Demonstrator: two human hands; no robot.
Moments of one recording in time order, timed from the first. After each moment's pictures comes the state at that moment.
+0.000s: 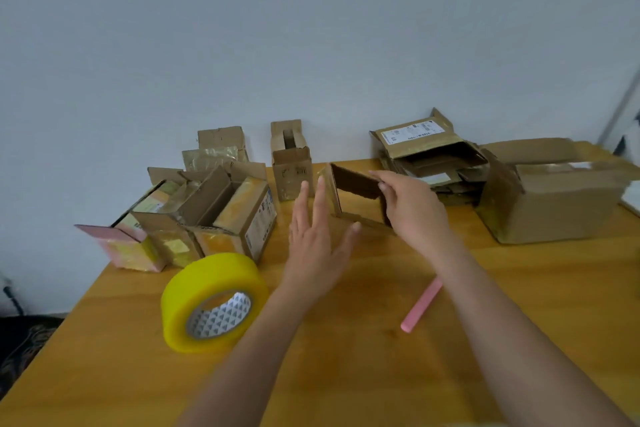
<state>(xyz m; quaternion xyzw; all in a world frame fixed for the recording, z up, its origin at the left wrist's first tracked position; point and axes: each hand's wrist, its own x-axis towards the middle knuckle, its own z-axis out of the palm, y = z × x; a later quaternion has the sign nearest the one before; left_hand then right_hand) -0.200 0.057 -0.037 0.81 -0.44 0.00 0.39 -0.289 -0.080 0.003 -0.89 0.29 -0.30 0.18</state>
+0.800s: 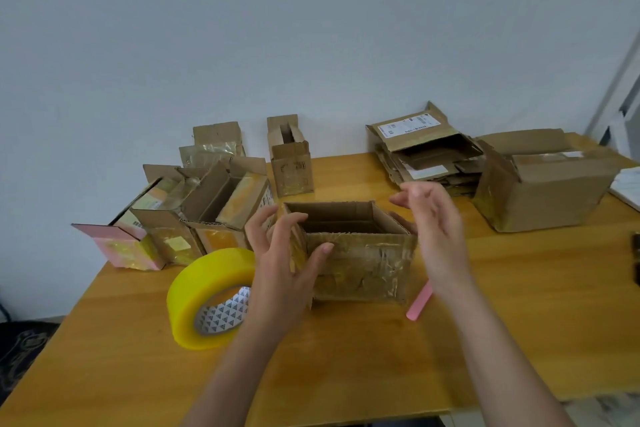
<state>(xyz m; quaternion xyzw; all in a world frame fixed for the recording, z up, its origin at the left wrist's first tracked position) -0.200 0.128 -0.043 0.74 -0.44 0.08 0.50 -0.331 -0.028 -0.015 -0.68 0.20 -0.47 0.53</state>
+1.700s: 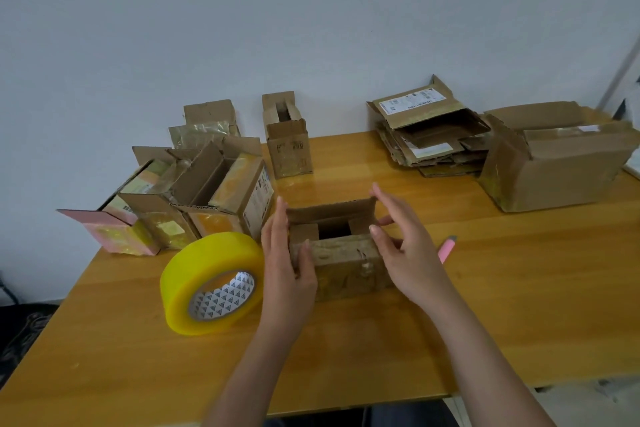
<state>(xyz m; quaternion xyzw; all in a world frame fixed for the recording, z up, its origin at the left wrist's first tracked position) -0.210 0.120 -0.077 0.74 -0.38 0.03 0.56 -0.322 -0.022 -0.068 -0.81 0.21 -0.33 0.43</state>
